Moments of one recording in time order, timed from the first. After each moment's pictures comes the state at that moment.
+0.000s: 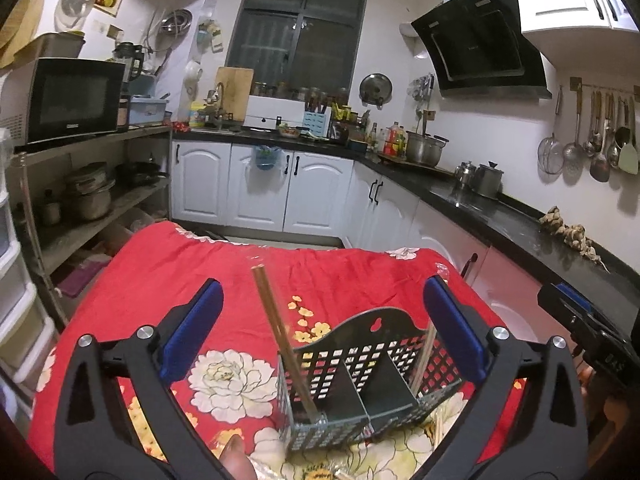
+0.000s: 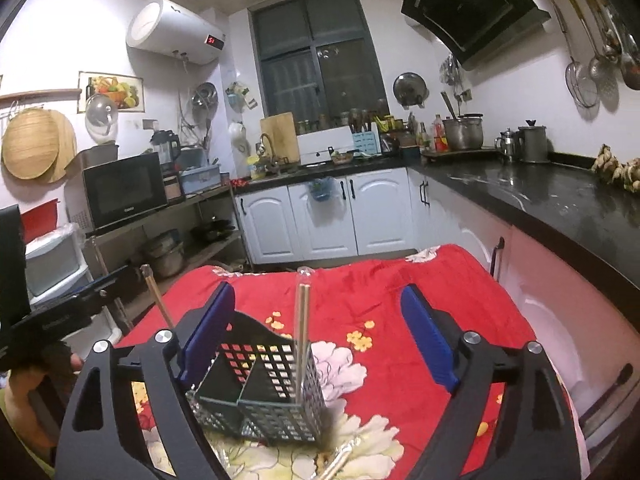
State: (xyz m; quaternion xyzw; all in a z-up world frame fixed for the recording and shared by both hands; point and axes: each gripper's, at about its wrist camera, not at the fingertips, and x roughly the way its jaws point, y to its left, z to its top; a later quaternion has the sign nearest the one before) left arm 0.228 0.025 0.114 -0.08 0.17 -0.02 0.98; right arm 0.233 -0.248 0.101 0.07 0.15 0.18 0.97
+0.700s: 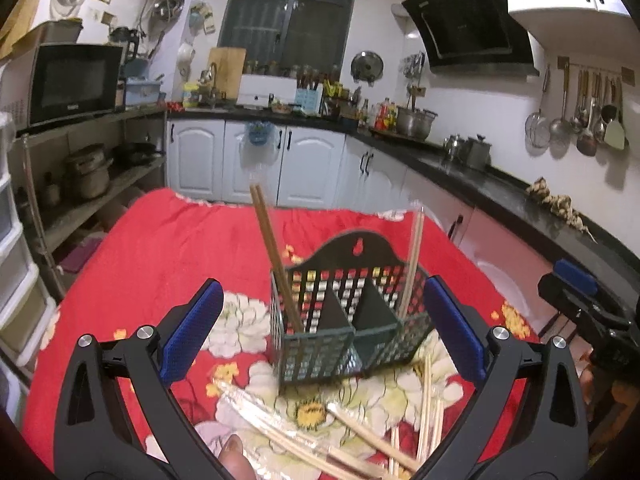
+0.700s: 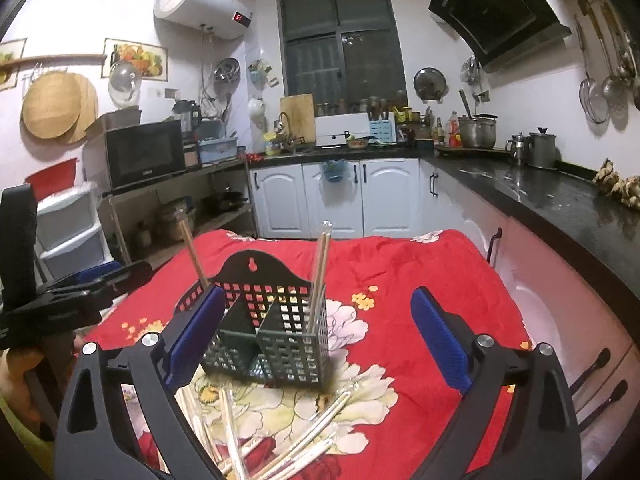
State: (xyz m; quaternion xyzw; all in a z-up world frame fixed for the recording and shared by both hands) left arm 0.182 0.016 0.081 -0.07 0.21 -0.04 0.97; right arm 0.175 -0.239 0.087 0.01 0.17 0.21 0.96
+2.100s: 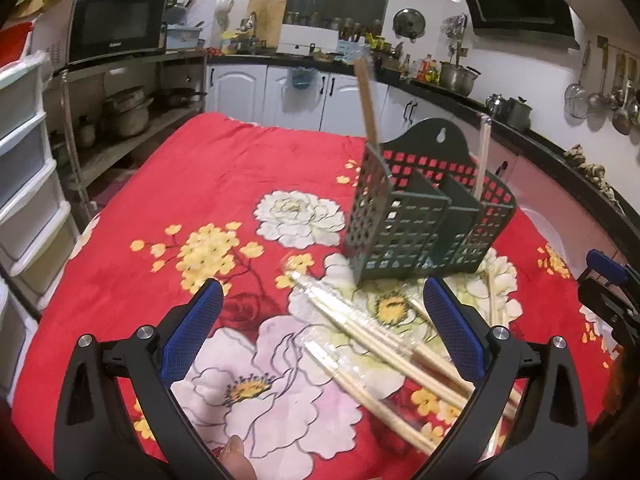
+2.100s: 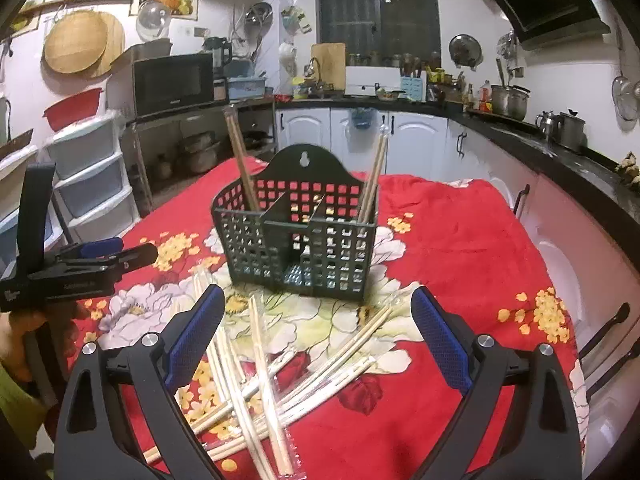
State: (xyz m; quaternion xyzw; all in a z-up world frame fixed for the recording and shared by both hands) left arm 0.138 0.069 0.009 -0.09 0.30 0.02 0.95; right arm 0.144 -0.206 0.033 -0.05 0.26 0.25 0.93
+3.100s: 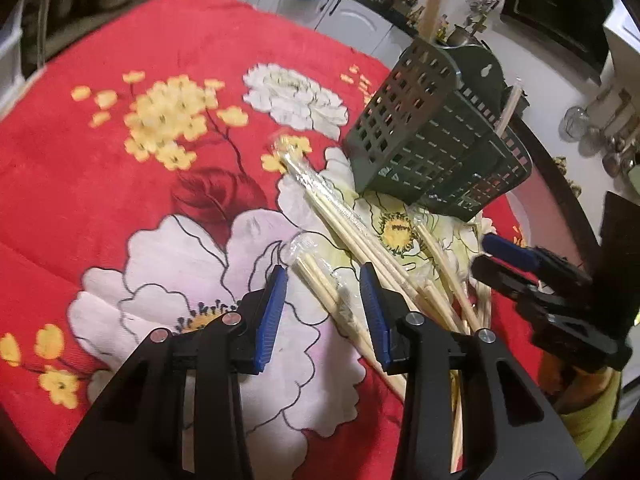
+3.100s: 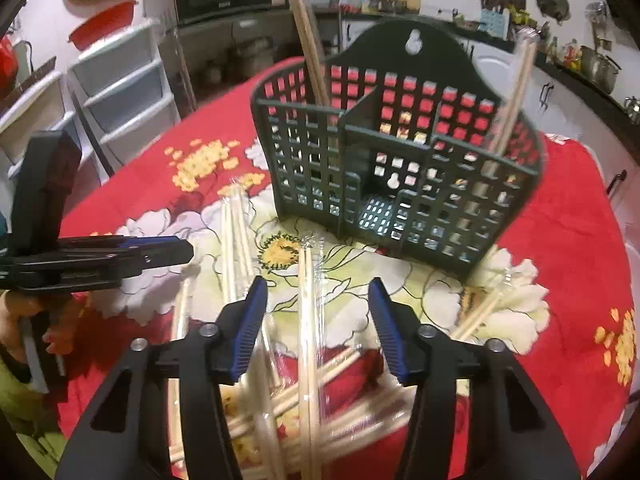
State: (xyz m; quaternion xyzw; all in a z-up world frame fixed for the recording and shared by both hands) left arm 0.162 0.096 -0.064 -0.24 0.43 -0.07 0.87; right arm 0.214 -0.123 -0.023 -0.13 0.41 0.35 0.83
